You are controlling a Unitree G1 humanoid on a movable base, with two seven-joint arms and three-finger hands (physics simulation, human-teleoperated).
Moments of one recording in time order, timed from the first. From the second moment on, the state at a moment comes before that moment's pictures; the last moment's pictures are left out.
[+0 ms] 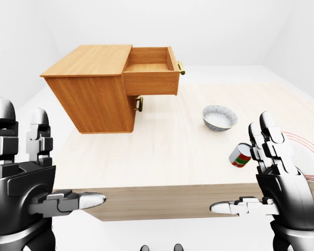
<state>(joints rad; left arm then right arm) 0.23 -0.04 0.45 -0.92 -0.37 0.09 -0.29 0.45 0.10 -0.15 -1.02 -0.16 0.09 0.34</state>
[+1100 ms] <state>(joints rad) 0.23 -0.04 0.47 -0.94 -0.38 0.09 -0.29 0.45 0.13 -0.21 -1.03 -0.07 0.09 0.37</state>
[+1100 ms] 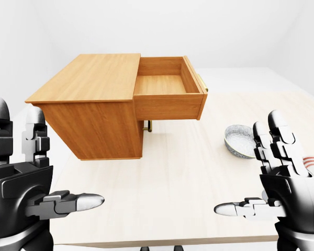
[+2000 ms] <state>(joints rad) 0.23 -0.04 0.47 -0.94 -0.39 0.09 -0.29 0.44 0.12 -0.20 -1.00 -0.12 0.09 0.35</state>
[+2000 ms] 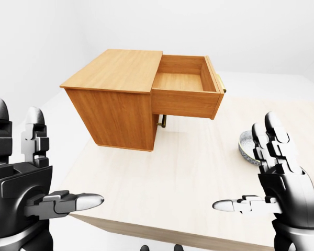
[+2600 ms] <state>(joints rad) 0.23 -0.04 0.47 -0.94 -0.39 0.09 -0.29 0.43 0.12 -0.21 -0.99 -0.12 0.09 0.35</state>
